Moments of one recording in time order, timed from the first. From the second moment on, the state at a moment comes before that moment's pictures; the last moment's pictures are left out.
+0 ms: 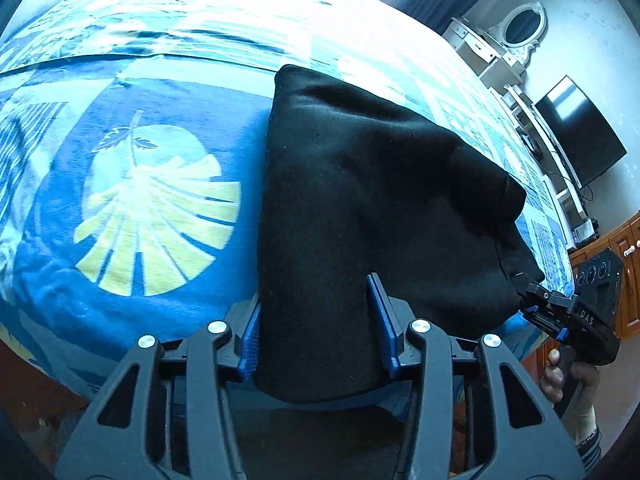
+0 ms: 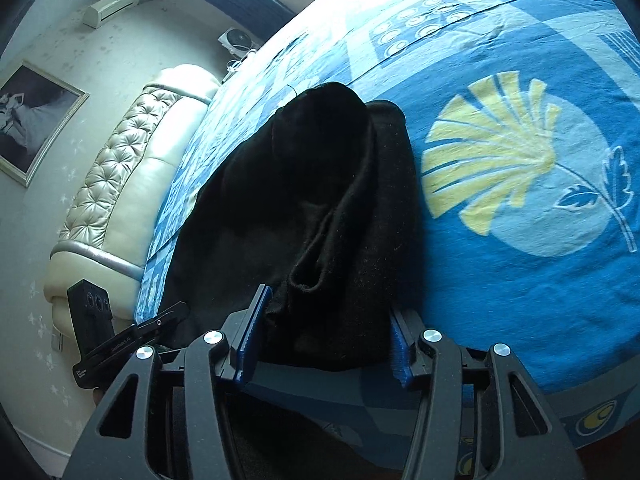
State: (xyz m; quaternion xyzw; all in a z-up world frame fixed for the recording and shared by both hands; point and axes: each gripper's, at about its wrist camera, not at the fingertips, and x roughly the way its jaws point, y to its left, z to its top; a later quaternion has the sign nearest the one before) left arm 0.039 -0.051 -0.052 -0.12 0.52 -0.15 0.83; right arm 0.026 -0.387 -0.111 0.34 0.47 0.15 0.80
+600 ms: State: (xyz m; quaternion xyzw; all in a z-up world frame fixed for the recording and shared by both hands) left arm 0.030 -0.016 -0.053 -0.13 0.51 -0.13 0.84; right arm 0.023 -0.371 -0.123 0.34 0.48 0.17 0.79
